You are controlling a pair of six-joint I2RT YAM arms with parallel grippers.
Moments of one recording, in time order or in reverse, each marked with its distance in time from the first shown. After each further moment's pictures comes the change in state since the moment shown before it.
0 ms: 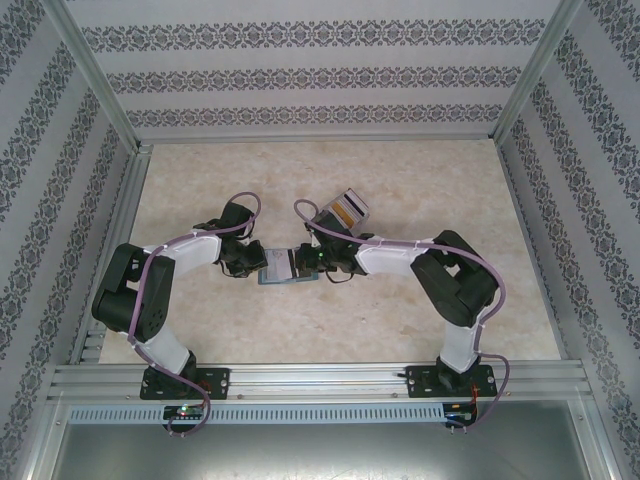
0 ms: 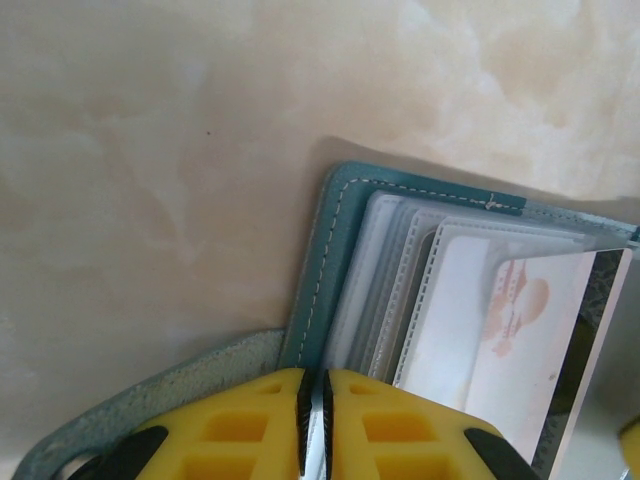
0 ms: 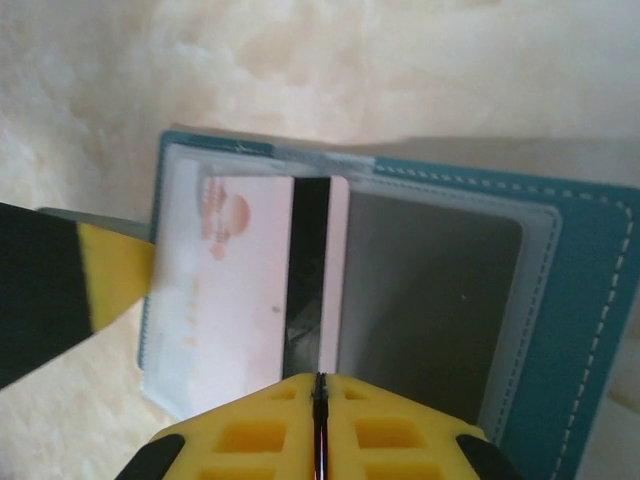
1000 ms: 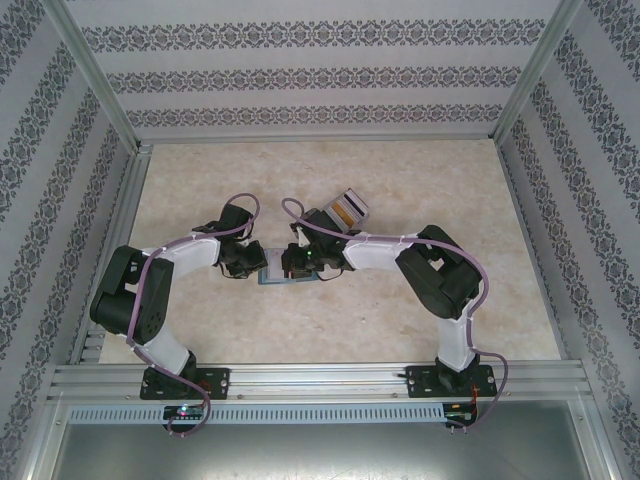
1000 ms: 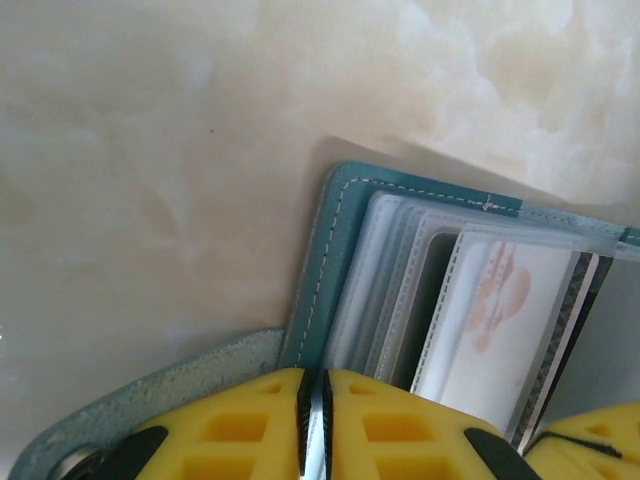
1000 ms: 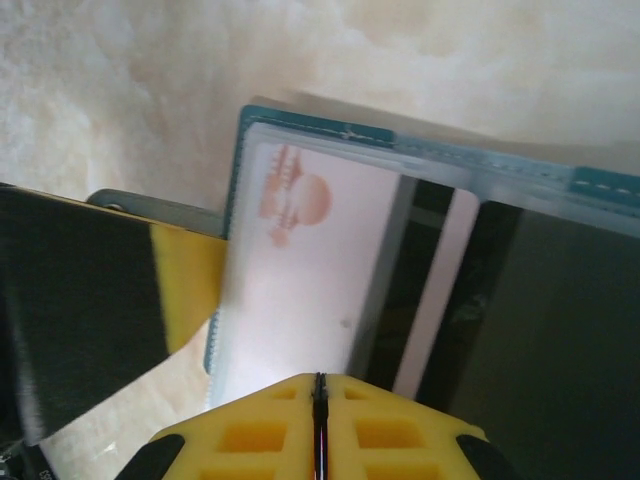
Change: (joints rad) left arm 0.000 -0.015 -0.027 0.037 0.003 -0.019; right arm 0.023 0.094 0.113 0.000 -0.117 0.005
